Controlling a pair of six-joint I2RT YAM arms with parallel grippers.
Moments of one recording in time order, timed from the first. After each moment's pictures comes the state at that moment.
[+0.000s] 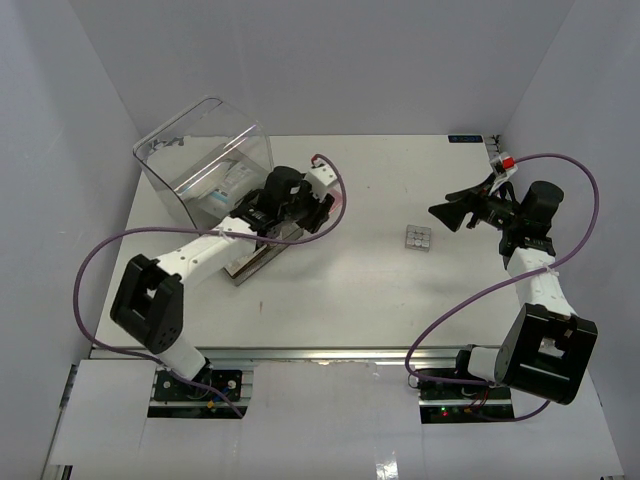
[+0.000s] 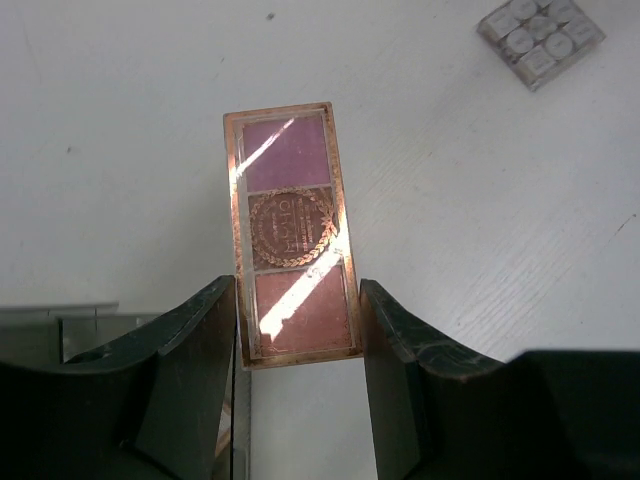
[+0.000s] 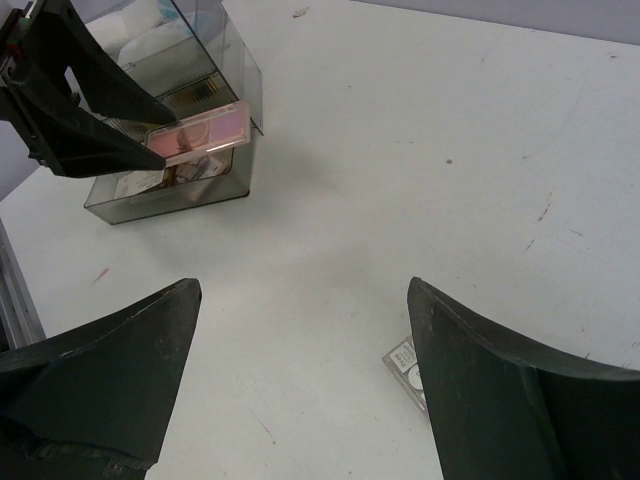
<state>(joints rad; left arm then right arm) -0.64 1.61 1.21 -0.11 0.14 0.21 -0.28 1.26 0.79 0.26 -1.15 0.14</state>
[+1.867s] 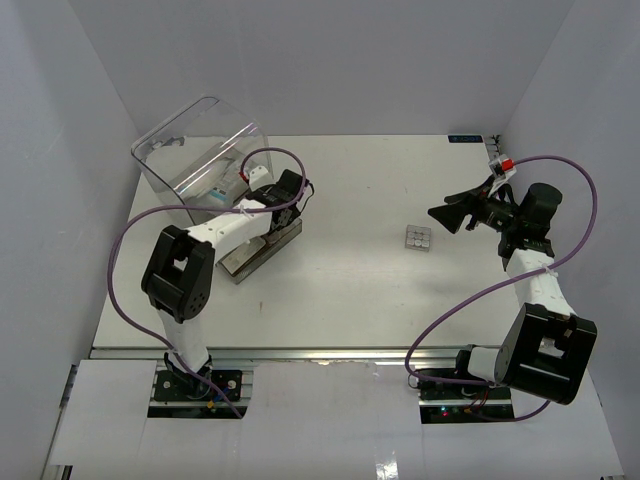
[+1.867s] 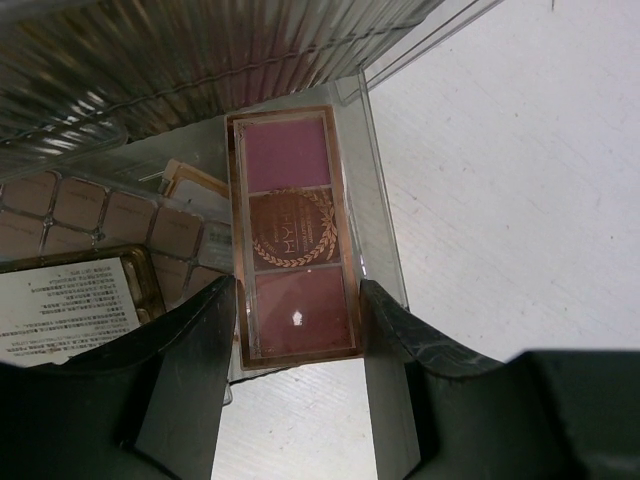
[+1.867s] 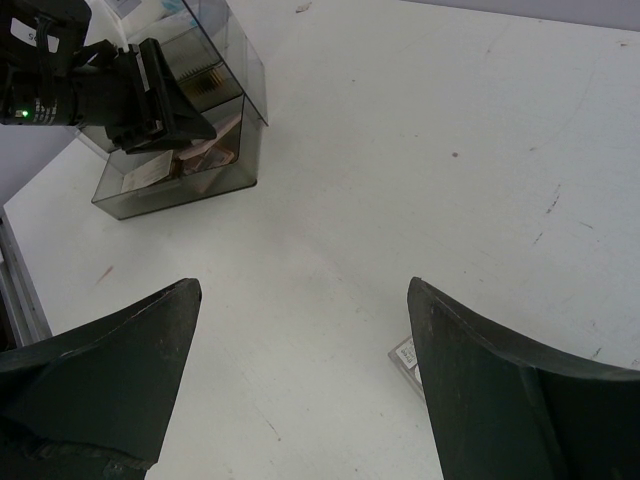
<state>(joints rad) -0.55 1.84 1.35 -0.51 -0.59 -1.02 -0.28 1.26 0.77 0.27 -1.15 0.15</state>
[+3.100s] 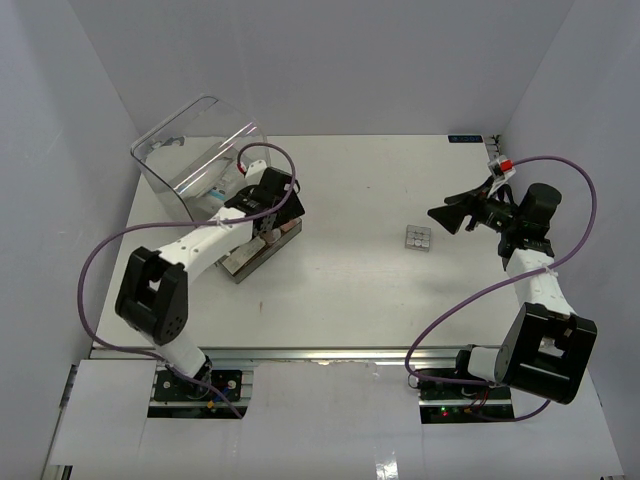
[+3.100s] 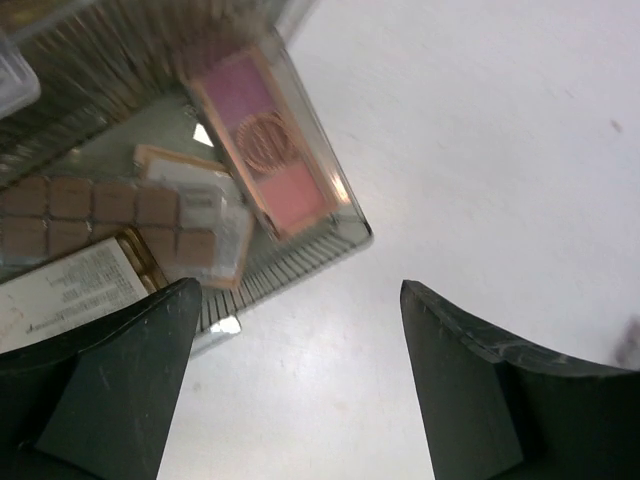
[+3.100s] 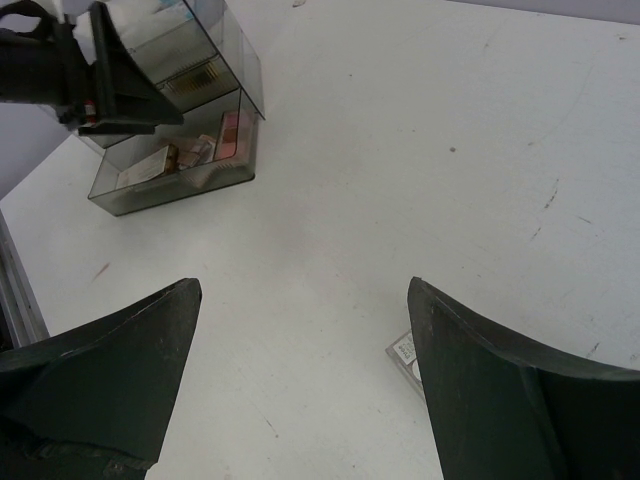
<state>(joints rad) -0.54 1.67 1.27 -0.45 -0.42 -0.82 -0.28 1.26 0.77 0.25 -1.15 0.13</state>
